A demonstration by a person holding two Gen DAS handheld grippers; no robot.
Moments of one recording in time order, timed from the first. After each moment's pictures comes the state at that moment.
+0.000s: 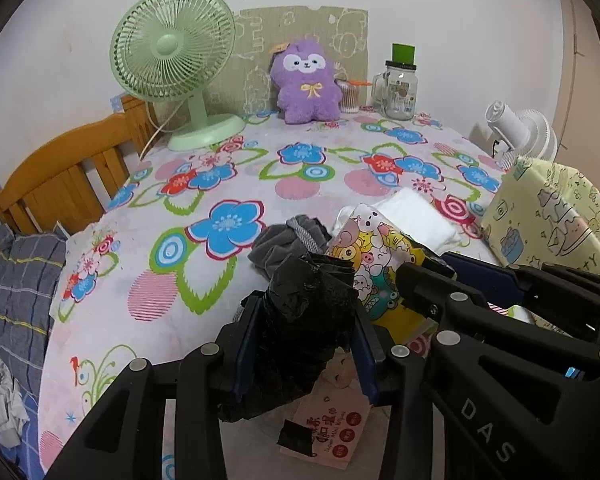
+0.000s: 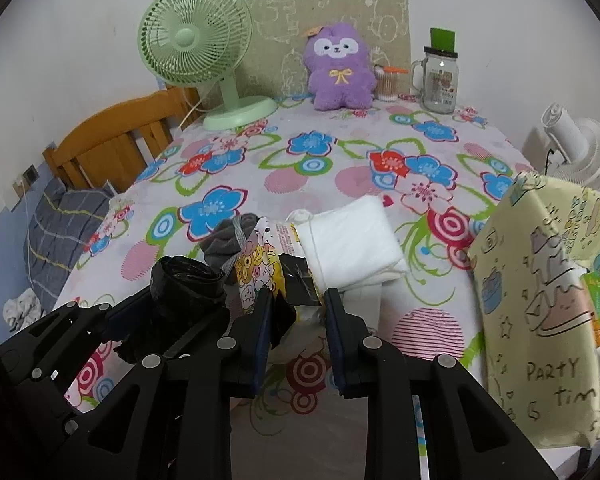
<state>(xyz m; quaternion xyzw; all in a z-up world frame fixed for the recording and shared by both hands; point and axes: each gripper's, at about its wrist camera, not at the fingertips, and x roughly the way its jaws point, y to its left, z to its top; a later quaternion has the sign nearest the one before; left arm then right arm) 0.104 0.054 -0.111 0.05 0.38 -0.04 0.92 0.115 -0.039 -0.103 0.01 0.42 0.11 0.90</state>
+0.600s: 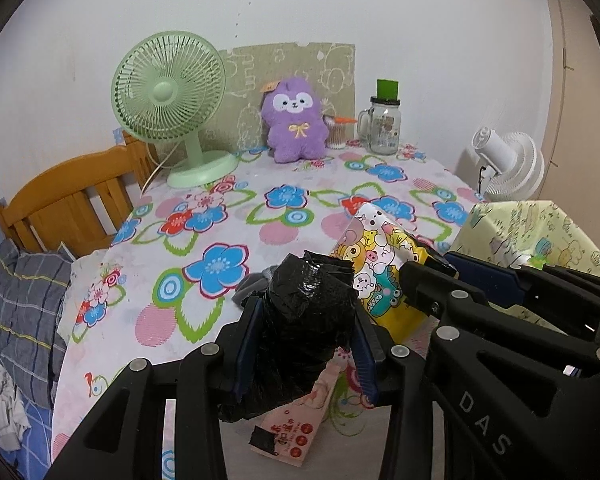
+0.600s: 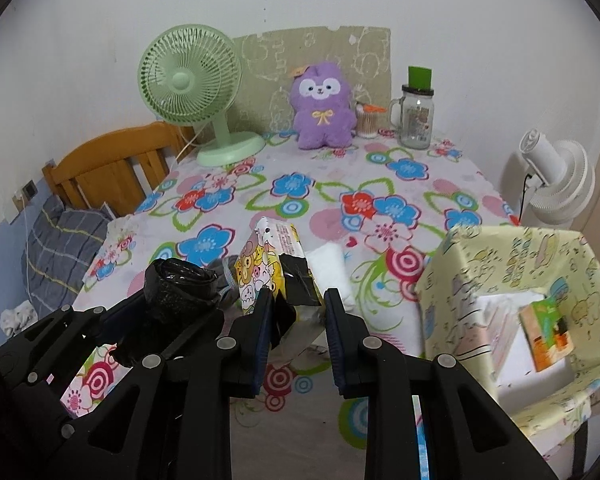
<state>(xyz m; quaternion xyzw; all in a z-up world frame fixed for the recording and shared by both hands) 0.089 0.028 -0.067 0.04 0.34 -0.05 0.94 0.100 -0.065 -0.054 0.00 0.38 0.10 0.92</state>
